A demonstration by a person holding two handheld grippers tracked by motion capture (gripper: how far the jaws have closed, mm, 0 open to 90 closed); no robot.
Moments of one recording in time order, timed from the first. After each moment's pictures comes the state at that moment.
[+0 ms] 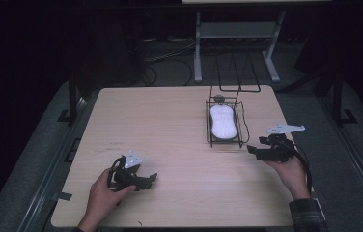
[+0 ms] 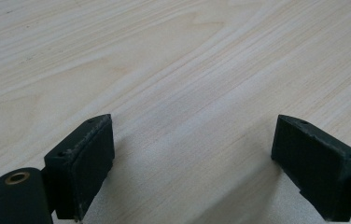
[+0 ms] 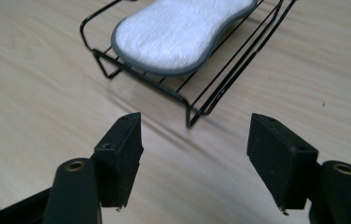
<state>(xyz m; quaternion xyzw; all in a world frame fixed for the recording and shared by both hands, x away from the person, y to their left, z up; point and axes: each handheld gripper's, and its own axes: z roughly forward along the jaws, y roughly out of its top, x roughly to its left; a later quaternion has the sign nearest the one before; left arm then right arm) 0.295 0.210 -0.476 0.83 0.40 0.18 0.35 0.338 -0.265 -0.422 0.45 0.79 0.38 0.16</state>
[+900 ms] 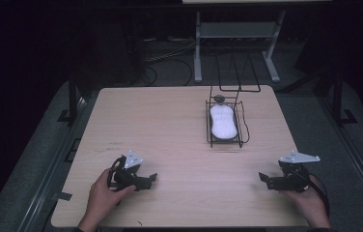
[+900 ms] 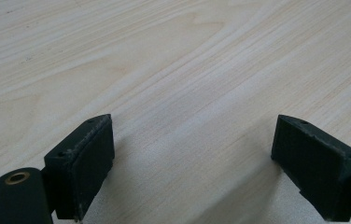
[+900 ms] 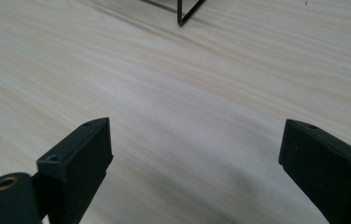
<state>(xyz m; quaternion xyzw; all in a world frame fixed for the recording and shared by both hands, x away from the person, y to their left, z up) 0.295 0.210 -0.476 0.83 0.40 0.18 0.35 0.267 -0.291 -0.457 0.49 0.78 0.34 0.18</state>
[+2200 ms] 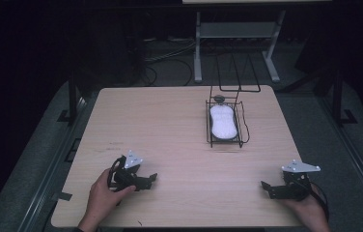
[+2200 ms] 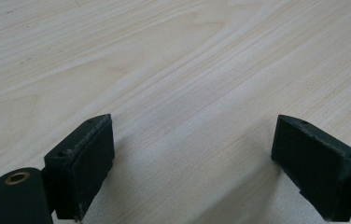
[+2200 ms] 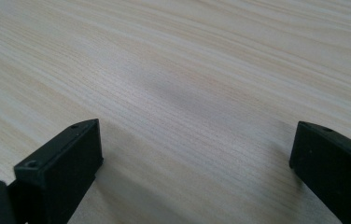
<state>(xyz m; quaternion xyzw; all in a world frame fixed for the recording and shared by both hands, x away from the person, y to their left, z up) 0.295 0.210 -0.476 0.83 0.40 0.18 0.35 0.257 -0.301 -0.483 0.49 0.79 0.33 0.19</state>
